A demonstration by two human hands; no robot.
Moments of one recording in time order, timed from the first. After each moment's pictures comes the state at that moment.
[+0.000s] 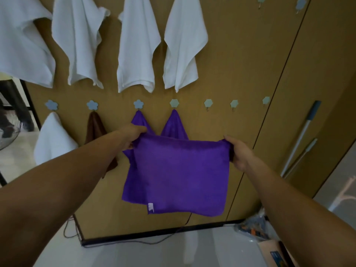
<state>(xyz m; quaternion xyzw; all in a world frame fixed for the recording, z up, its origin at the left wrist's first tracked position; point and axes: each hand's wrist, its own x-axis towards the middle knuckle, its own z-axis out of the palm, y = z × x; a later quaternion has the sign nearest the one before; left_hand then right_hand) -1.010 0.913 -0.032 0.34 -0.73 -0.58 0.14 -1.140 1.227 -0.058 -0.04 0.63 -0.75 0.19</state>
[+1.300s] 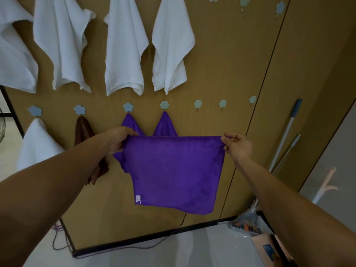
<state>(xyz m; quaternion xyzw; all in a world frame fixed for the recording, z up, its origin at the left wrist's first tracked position) -1.008 0.899 -0.027 0.30 -0.70 -0.64 0.08 -1.128 1.241 -0.052 -0.05 0.70 -0.71 -0.07</state>
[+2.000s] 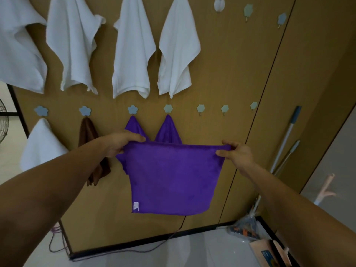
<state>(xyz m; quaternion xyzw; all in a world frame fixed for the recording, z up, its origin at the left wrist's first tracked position) -0.987 0.882 -0.028 0.21 -0.75 -0.63 0.02 -1.115 1.246 -0.051 -0.12 0.78 -0.61 0.01</state>
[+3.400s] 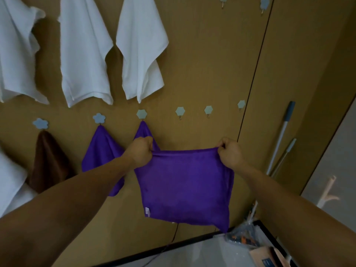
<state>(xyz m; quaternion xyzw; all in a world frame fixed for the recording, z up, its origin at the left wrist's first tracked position) -1.146 0.988 -0.060 0.03 -0.96 -0.15 0.23 -1.245 1.281 -0.057 -0.17 0.88 -0.42 -0.10</state>
